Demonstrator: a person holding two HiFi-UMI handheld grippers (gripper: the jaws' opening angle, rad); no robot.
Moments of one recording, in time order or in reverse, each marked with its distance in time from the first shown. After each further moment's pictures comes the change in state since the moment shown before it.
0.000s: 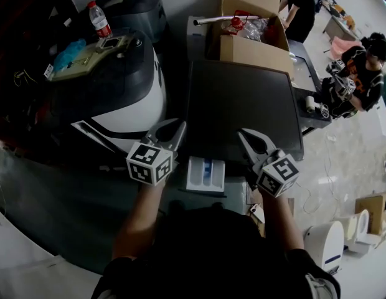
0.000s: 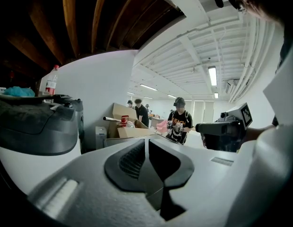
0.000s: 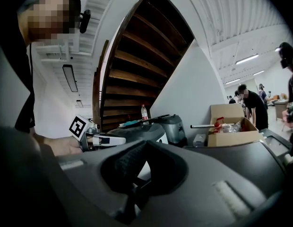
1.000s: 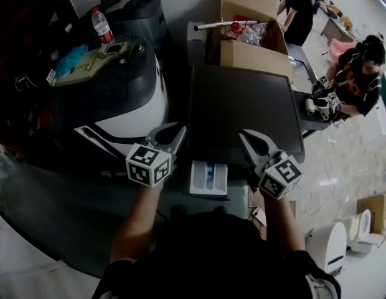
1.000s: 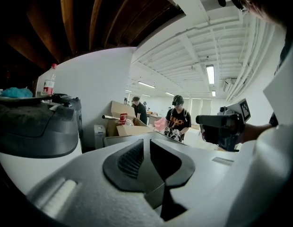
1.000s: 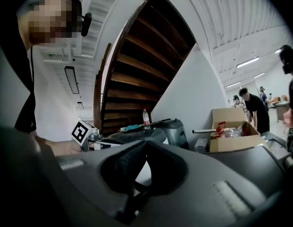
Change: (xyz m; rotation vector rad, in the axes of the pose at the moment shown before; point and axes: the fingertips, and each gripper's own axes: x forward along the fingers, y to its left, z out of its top) left arm -0.010 0.008 0.001 0.011 0.035 -0.032; right arm 0.003 0.015 0.022 -0.011 -0.036 -0.002
